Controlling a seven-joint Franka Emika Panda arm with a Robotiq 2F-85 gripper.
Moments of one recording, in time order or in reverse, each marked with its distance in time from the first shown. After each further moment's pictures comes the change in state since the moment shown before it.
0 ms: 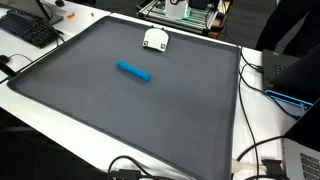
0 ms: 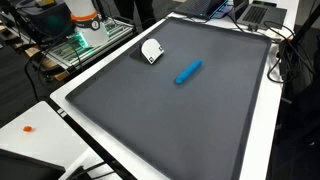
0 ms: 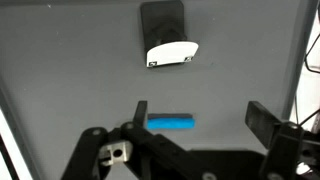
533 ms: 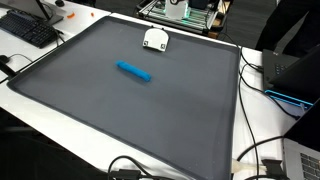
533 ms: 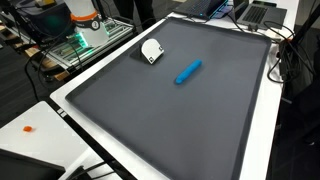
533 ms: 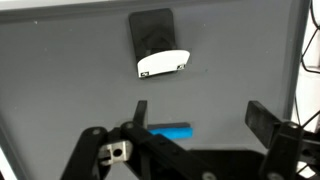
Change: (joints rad) arm -0.001 0.000 0.041 -0.030 0.033 0.000 0.076
